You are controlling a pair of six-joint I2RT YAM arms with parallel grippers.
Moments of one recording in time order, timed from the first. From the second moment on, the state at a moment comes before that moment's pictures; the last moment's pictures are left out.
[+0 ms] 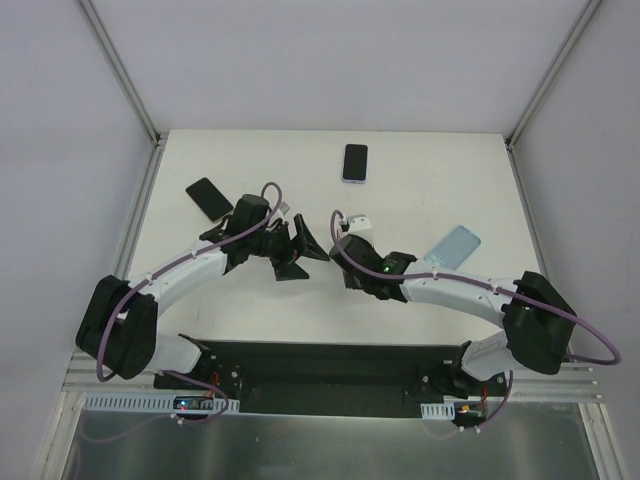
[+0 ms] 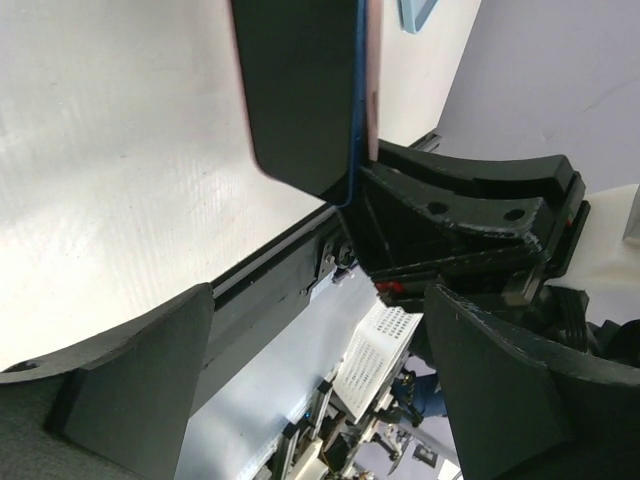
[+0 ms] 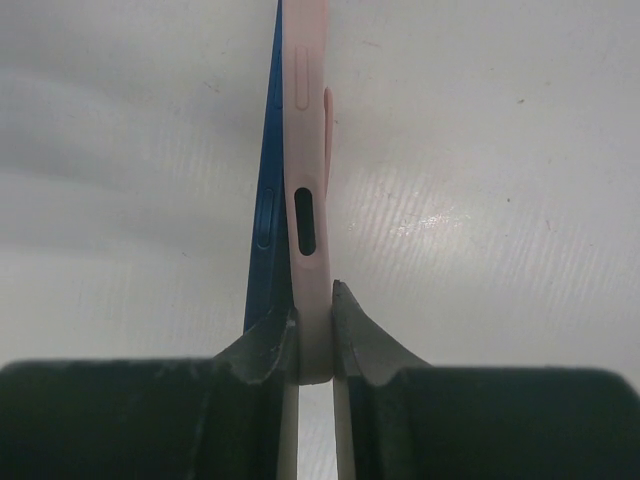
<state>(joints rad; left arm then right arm) -0.48 1.33 0.78 -0.23 0.70 -1.07 1.02 1.45 0.93 -0.46 0.49 0.60</state>
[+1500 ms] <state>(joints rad) -0.60 1.62 0.86 -0.13 0.56 -1.10 1.02 1.53 0.94 -0.40 0.42 0.56</state>
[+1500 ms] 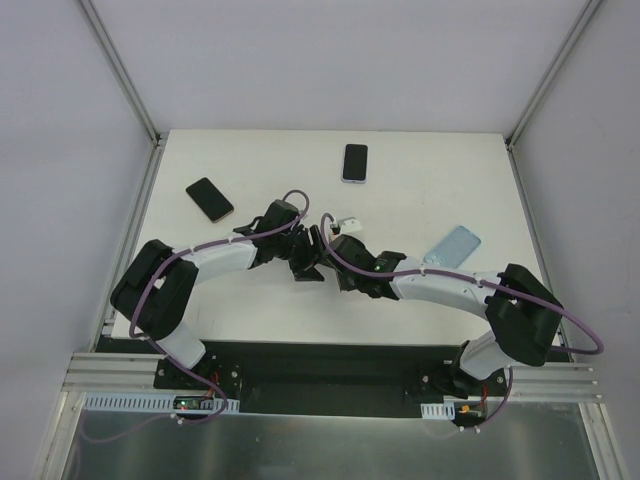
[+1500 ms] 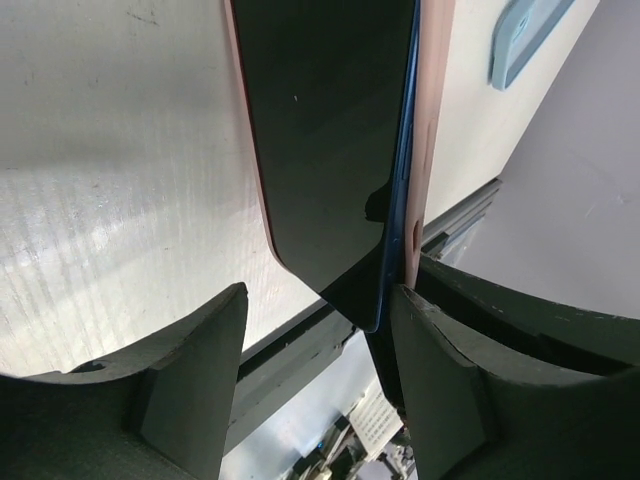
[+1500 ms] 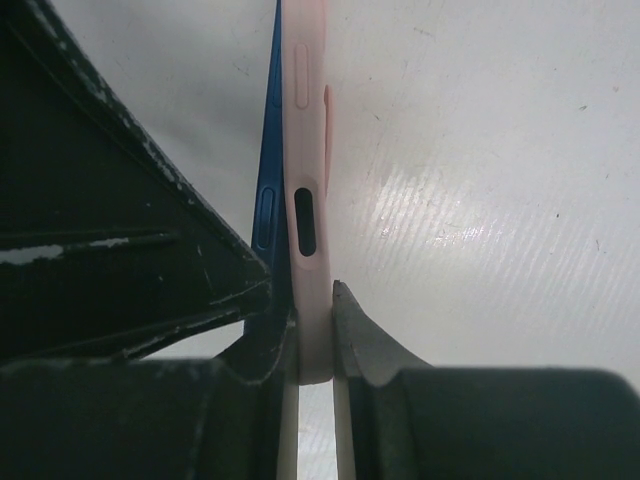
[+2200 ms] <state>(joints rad) -0.61 1.59 0.85 -0.12 0.47 -1.11 1.04 1.53 0.94 -0.39 0.41 0.56</state>
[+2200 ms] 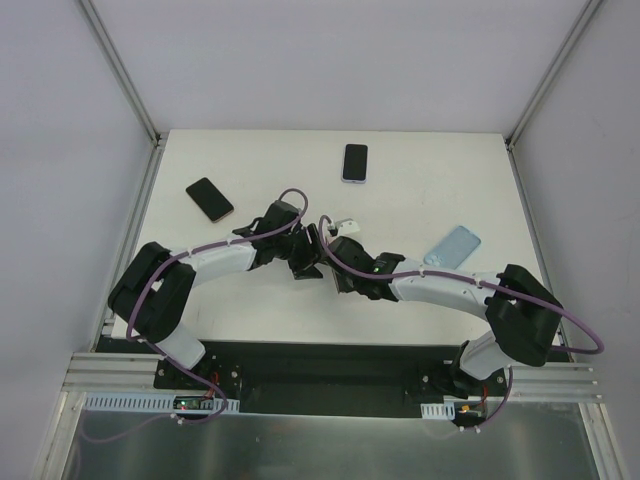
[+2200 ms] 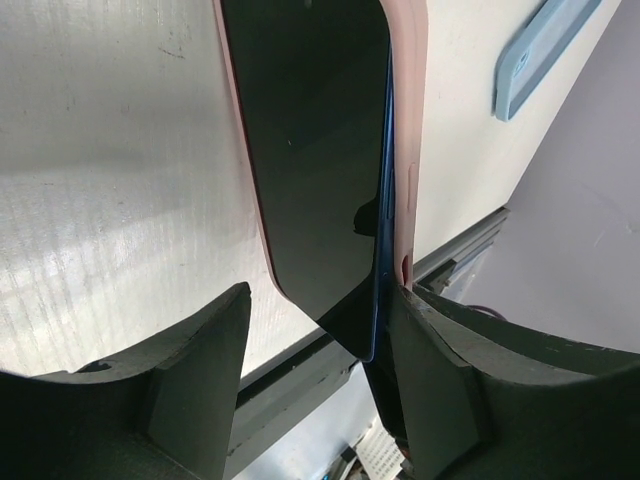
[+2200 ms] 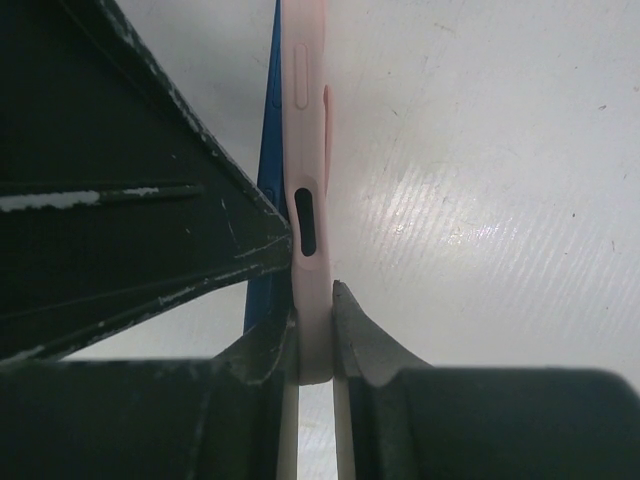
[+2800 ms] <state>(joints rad) -0.67 1.61 0.96 -0.31 0.33 -0.99 1.05 1.53 0.96 -0.43 0.41 0.50</state>
